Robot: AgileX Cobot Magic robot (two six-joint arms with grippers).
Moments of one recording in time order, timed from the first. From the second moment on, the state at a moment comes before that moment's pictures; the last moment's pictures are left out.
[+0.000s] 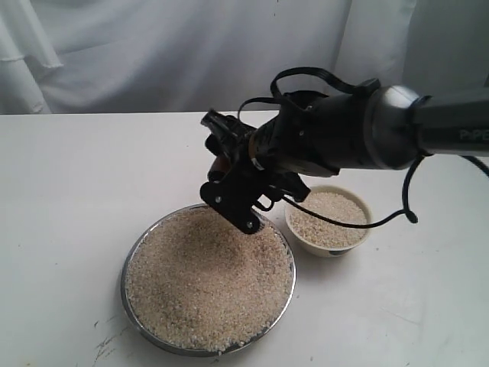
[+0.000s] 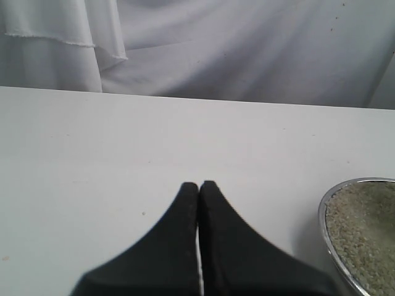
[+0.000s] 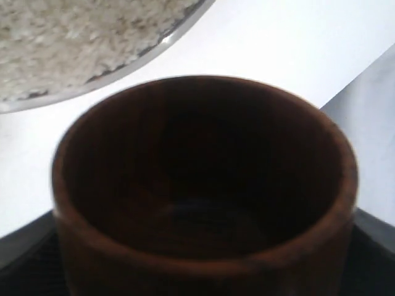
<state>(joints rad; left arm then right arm) 0.01 0.01 0.00 -0.04 0.29 0.01 0.82 1.97 -1.32 -0.79 0.33 -1.23</state>
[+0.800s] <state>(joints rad) 0.01 0.01 0.00 -0.04 0.29 0.01 0.91 2.13 -1.38 -0.95 0.04 -1.25</state>
